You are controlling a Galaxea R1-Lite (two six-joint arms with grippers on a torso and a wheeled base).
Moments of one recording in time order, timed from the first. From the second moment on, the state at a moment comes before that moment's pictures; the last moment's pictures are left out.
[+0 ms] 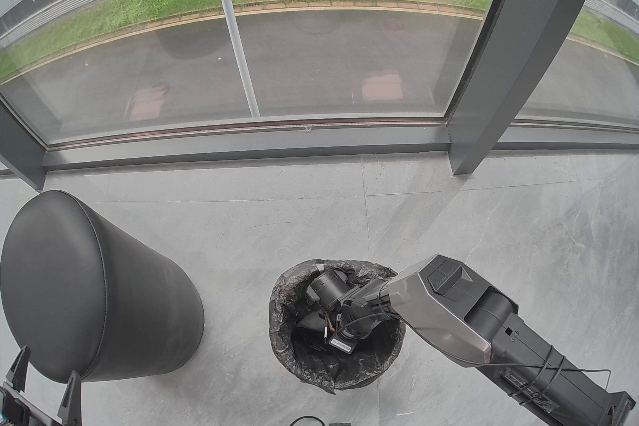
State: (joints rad) left arm 0.00 0.02 -0.02 -0.01 0.00 -0.01; right arm 0.70 2.94 -2.00 0.28 -0.31 -0.37
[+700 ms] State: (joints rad) left arm 0.00 0.02 -0.02 -0.01 0.00 -0.01; right arm 0.77 2.87 -2.00 0.38 -0.35 -0.37
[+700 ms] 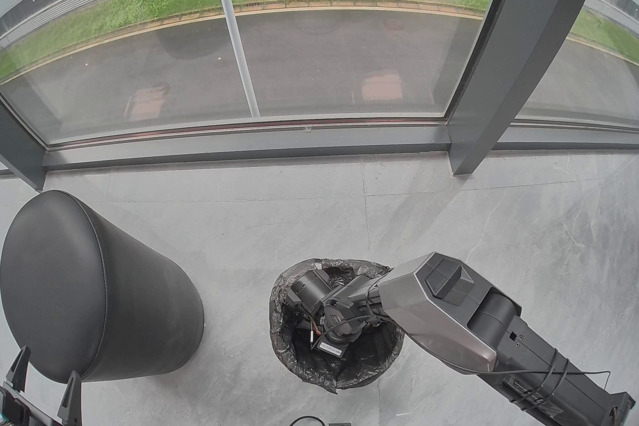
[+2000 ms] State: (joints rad) left arm 0.00 0.02 -0.02 -0.01 0.00 -0.01; right arm 0.70 2.91 -2.00 0.20 -0.36 -0.37
